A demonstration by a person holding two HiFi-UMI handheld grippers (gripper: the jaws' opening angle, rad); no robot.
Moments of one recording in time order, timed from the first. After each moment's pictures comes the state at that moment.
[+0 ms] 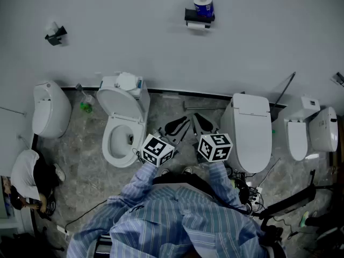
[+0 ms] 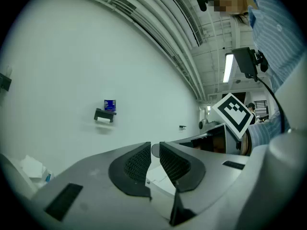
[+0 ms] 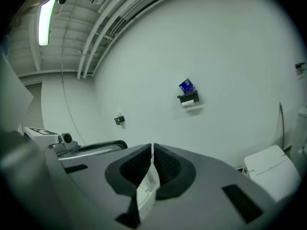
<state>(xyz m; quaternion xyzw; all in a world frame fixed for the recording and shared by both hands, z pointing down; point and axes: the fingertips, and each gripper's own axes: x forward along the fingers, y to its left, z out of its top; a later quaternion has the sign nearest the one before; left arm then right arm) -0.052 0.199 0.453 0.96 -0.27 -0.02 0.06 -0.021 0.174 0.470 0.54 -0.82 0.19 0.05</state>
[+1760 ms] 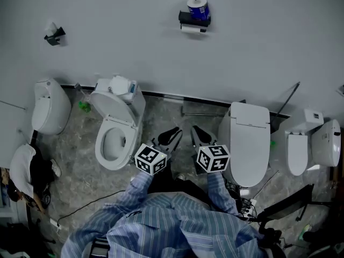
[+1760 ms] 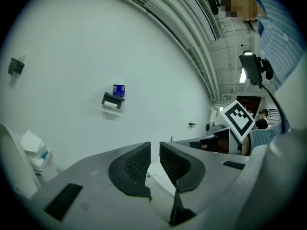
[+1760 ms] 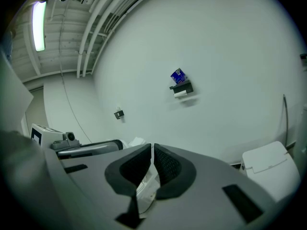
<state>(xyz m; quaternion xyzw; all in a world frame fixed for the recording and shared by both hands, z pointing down) 0.001 0.175 0.502 0.93 -0.33 0.00 0.14 0.056 0.159 0.517 0.50 -0.83 0.22 0.08</state>
